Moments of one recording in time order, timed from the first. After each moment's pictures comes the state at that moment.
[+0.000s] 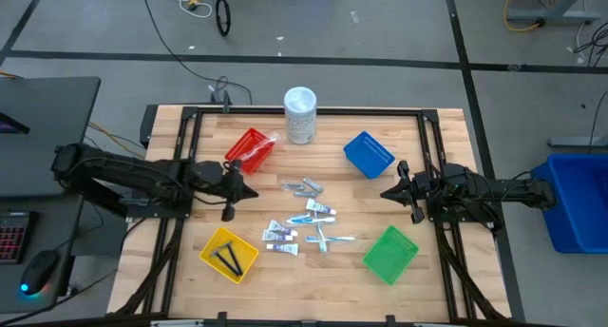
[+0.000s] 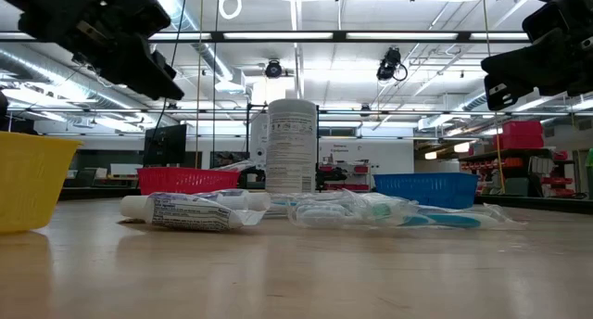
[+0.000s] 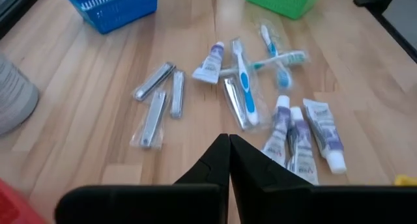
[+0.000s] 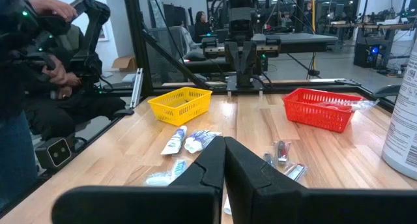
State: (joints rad) left arm -0.06 0.84 0.42 -0.10 -0.04 -0.02; right arm -0.02 0.07 0.01 0.04 -0.19 0.06
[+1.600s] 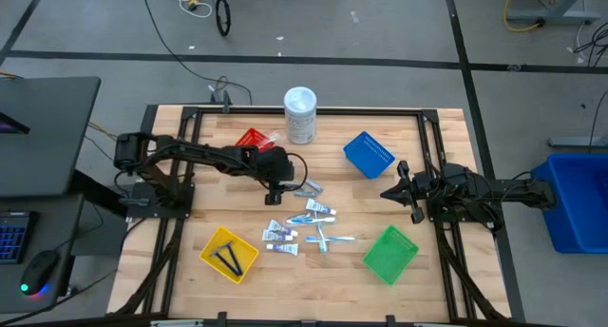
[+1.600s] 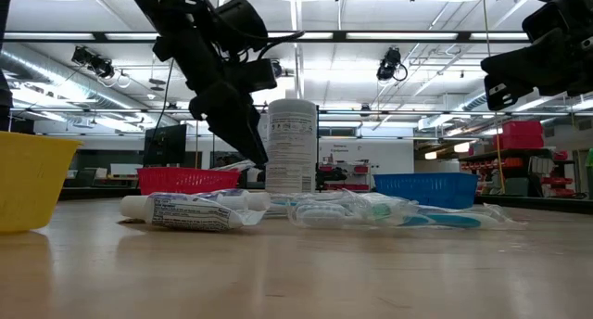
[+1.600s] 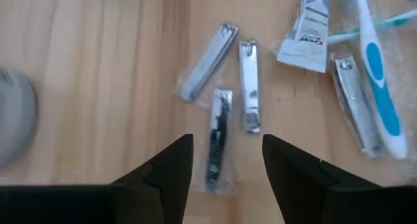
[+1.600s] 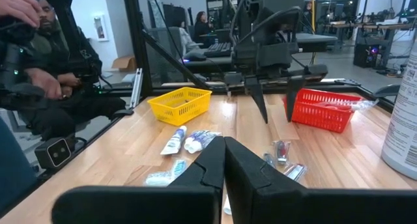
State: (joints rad) left arm 0.15 1.61 0.91 -0.21 -0.01 0.21; right arm -0.02 0.07 0.01 0.04 -0.19 0.06
